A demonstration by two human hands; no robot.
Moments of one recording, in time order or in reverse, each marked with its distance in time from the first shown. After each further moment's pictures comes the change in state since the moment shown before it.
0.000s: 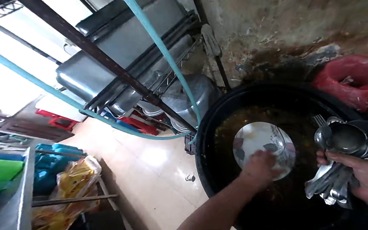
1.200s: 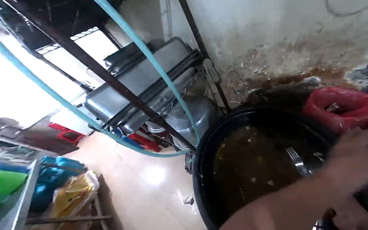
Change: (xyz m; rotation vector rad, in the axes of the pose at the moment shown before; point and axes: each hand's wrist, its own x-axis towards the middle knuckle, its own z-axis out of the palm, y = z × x) left_hand 0.104 0.202 -0.098 -0.796 0.108 0.103; right_hand -0.034 -0.006 0.017 -0.343 0.229 0.198
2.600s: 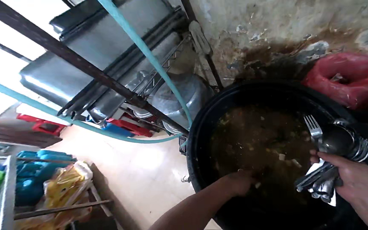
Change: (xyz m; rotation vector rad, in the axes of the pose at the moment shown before) left_hand -0.154 -0.235 -0.106 0.698 -0.711 -0.387; right_hand 0.030 0.007 0.011 0.331 0.131 -0.209
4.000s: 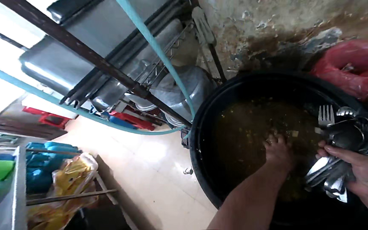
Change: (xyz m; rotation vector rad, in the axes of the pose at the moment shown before) left_hand 0.113 0.097 -0.035 -0.006 0.484 -0.241; right_hand 0.002 0.005 -0.013 0.056 -0.233 -0.058
